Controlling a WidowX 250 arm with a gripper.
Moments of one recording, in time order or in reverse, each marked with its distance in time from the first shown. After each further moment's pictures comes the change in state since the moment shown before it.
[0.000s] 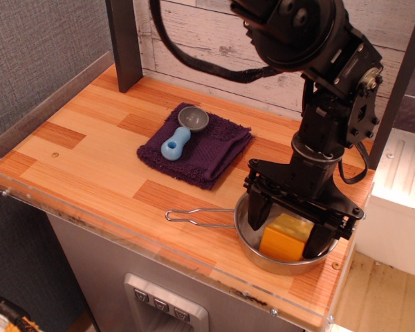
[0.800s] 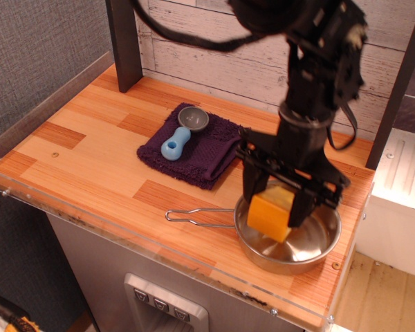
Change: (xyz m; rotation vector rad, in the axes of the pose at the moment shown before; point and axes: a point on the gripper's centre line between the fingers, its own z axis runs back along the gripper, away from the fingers) arm 0.008 0.021 0.025 -0.016 -0.023 -0.077
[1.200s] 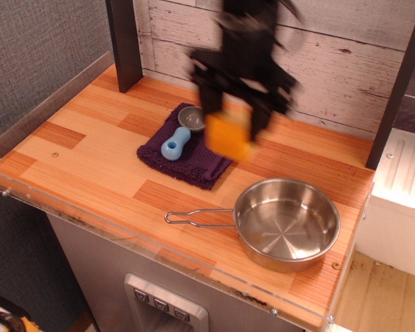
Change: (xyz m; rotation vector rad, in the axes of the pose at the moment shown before) arm -0.004 0.074 0.071 -0.027 -0.161 0.094
